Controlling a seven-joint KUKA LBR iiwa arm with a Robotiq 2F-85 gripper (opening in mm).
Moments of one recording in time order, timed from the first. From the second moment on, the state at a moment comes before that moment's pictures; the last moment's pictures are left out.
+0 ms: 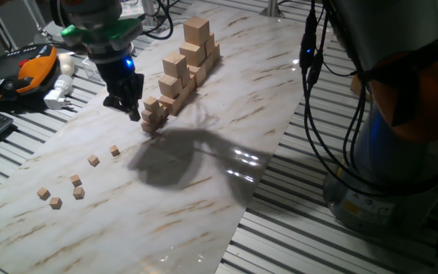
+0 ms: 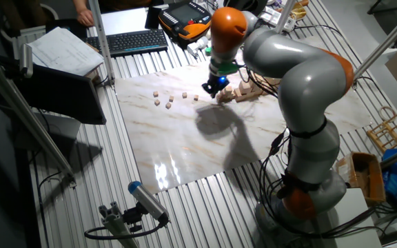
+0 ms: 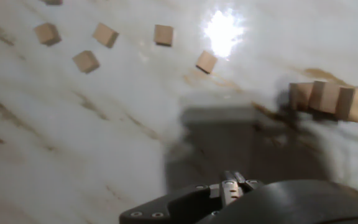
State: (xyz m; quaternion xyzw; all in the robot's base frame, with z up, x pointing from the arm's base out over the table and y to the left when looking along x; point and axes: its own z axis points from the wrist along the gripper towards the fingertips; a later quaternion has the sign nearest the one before) arm 0.554 0.135 0.168 0.05 -1.00 -0.05 0.06
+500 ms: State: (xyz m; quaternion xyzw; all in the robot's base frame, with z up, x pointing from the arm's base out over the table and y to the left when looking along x) arm 0.554 0.135 0.168 0.11 -0.99 -0.02 0.06
